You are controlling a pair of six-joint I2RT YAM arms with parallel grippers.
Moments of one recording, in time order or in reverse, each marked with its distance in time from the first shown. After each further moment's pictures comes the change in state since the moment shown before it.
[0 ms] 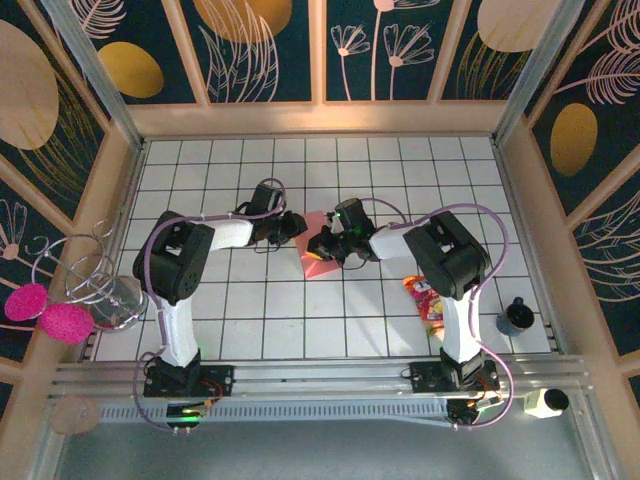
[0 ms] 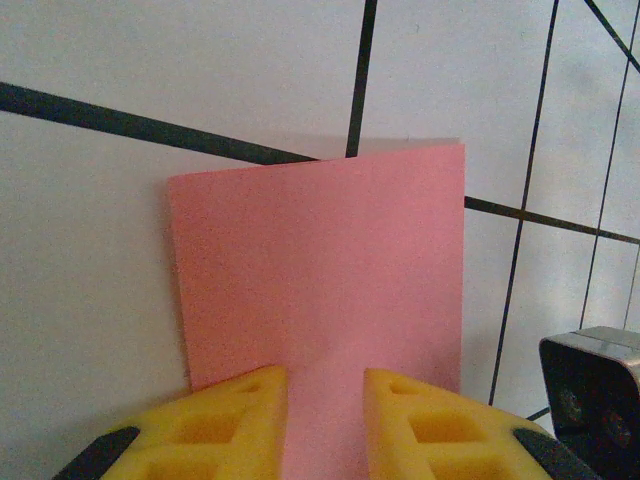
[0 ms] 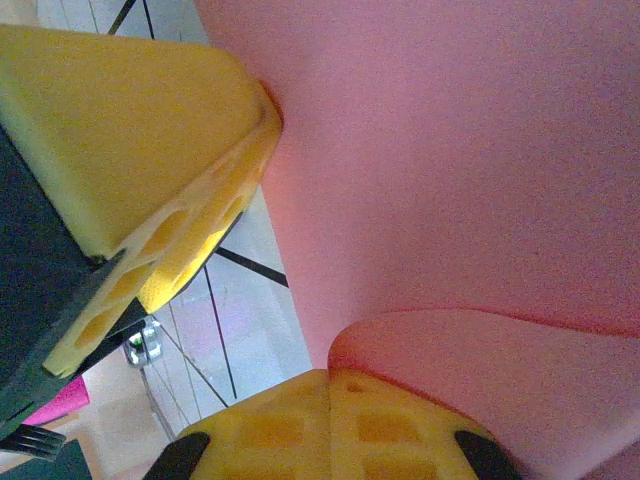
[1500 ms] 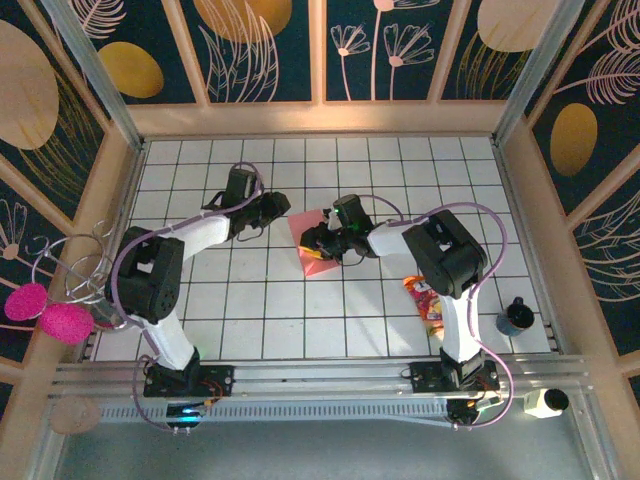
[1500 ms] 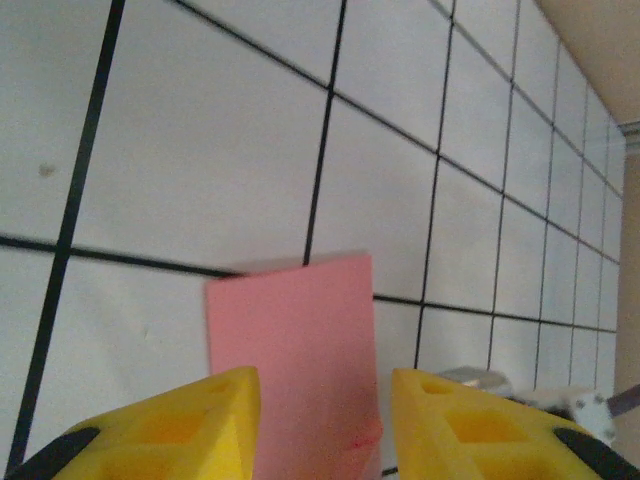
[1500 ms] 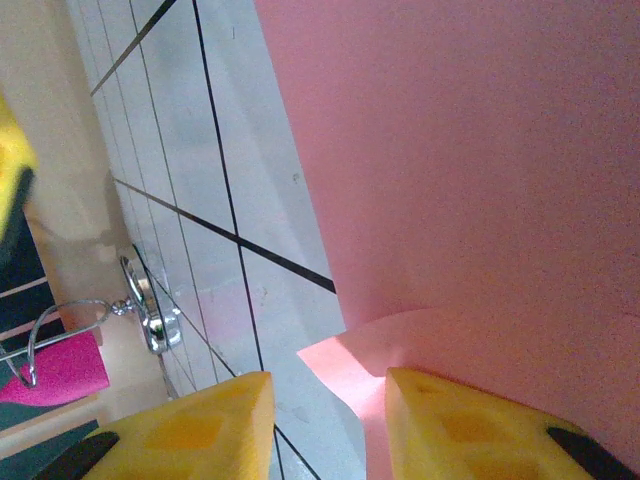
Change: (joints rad) left arm 0.096 -0.200 -0.042 -0.034 -0.052 -0.001; right arm -0.001 0.019 0.043 -0.010 -0.042 -0.008
